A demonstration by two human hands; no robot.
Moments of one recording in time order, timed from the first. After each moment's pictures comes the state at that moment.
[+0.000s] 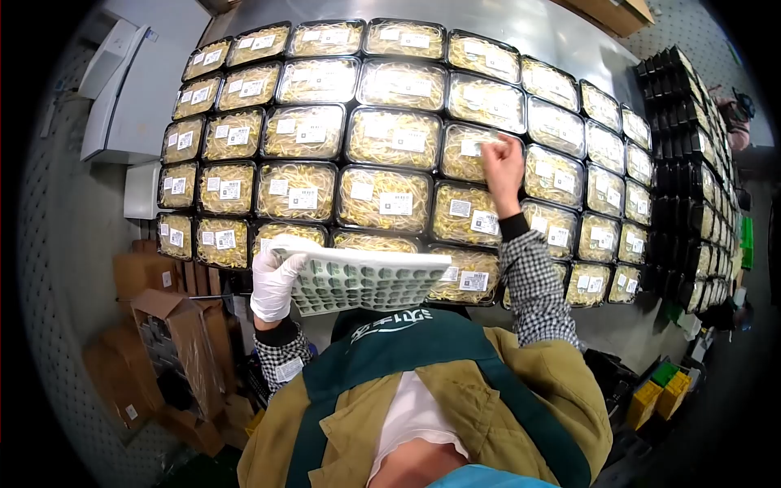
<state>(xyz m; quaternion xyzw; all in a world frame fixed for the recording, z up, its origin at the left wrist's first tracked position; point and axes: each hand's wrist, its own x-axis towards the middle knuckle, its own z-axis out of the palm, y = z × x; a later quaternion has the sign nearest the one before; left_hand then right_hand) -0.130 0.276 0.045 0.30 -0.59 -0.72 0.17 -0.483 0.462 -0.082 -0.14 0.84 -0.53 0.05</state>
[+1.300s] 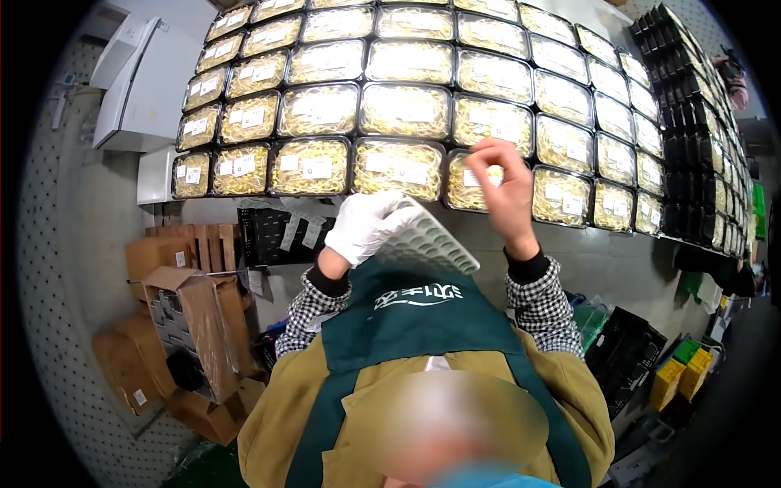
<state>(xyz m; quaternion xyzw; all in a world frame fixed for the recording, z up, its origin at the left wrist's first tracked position) -0.100 0.382 0.045 0.14 -0.87 -0.48 0.02 -0.254 0.540 0.043 -0.32 0.71 -0.62 0.09</state>
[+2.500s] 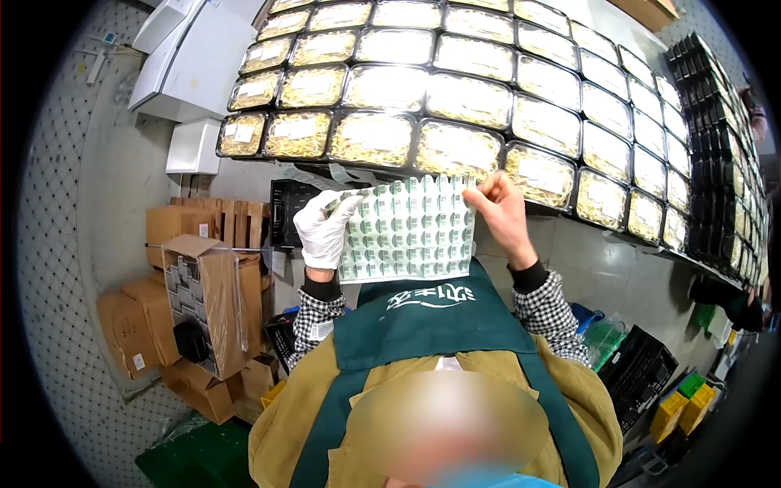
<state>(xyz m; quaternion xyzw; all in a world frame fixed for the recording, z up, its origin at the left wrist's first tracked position) 0.047 0.335 0.035 0.31 -0.75 -0.48 0.34 -0.162 0.526 -0.016 -0.22 0.61 -0.67 0.36</state>
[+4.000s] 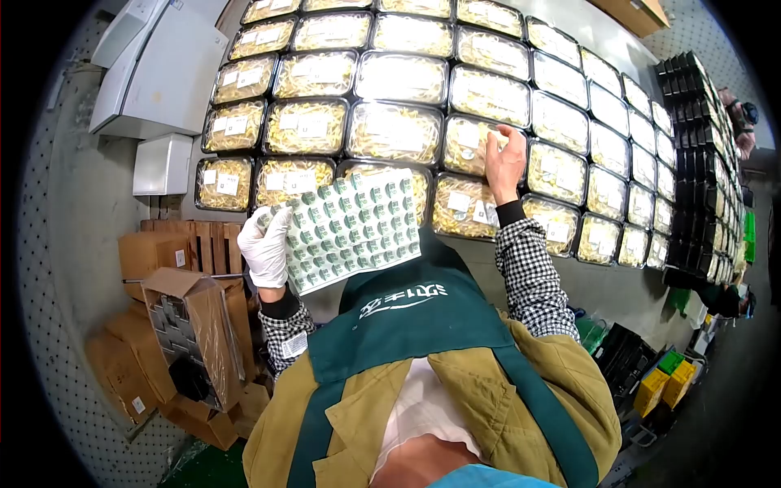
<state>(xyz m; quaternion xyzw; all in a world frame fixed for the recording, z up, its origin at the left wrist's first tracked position) 0.039 0.164 0.027 0.41 -0.63 -0.55 0.37 -0.292 0.361 -0.092 -0.25 0.87 -0.40 -0.13</state>
